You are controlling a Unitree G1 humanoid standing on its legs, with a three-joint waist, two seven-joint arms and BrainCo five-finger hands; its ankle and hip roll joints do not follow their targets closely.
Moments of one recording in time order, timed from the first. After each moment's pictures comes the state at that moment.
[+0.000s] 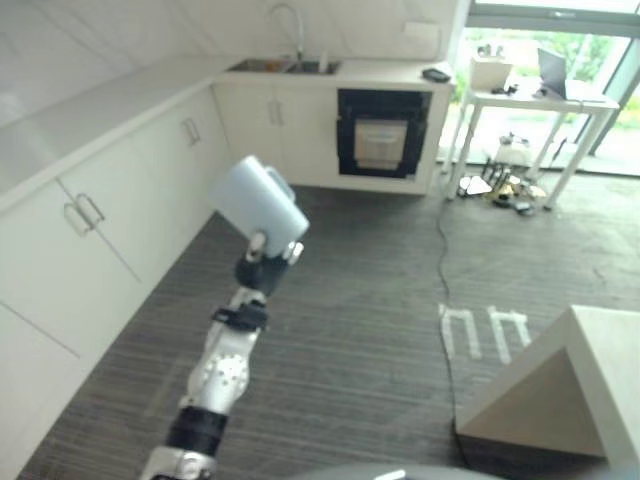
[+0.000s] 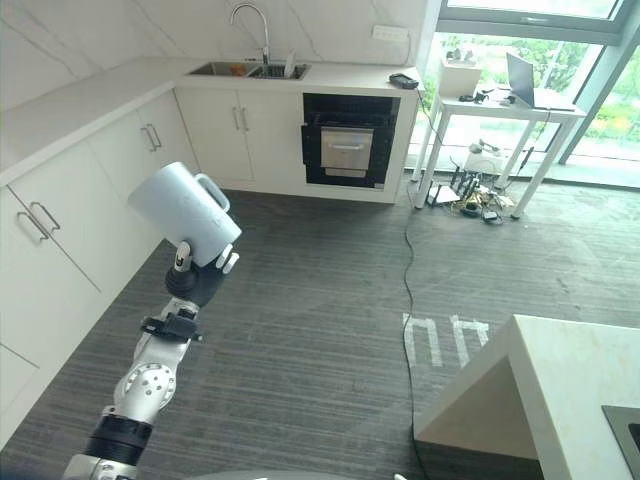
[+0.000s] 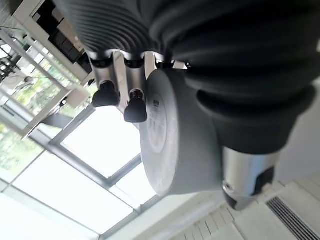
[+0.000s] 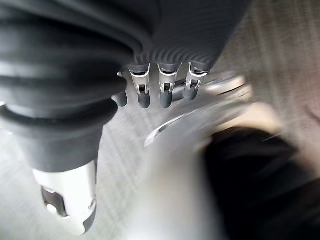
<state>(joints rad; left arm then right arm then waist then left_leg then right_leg) -0.10 0.27 -0.12 0.16 -1.15 -0.14 -0.36 0.11 -0.27 0.10 1.34 0.62 0.12 0.32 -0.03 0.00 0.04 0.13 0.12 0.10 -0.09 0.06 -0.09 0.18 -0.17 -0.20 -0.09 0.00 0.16</state>
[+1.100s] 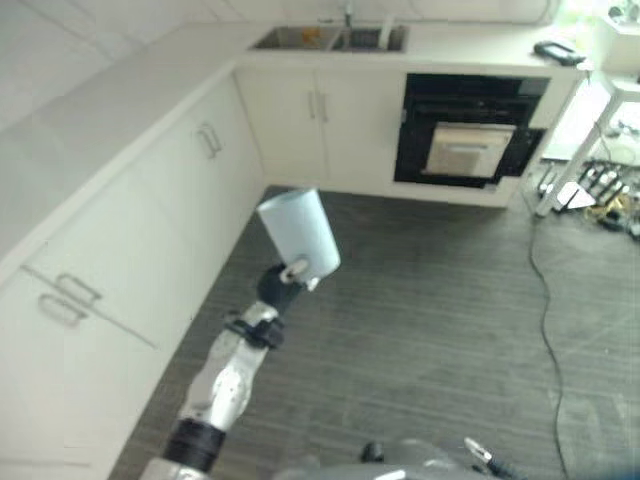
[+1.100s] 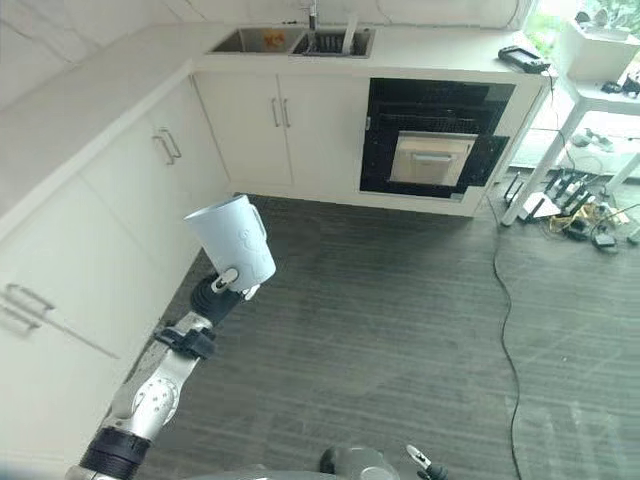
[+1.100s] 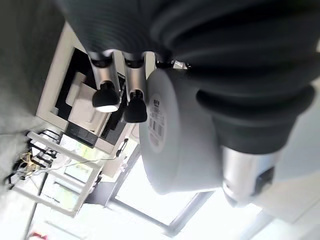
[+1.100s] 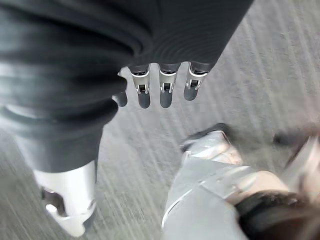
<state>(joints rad) -0.03 0.43 -0.22 0.00 -0.84 -0.06 -0.31 0.04 -0.28 -0.03 1.32 0.62 0.12 0.28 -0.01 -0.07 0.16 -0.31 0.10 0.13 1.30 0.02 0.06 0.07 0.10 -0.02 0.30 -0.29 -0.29</state>
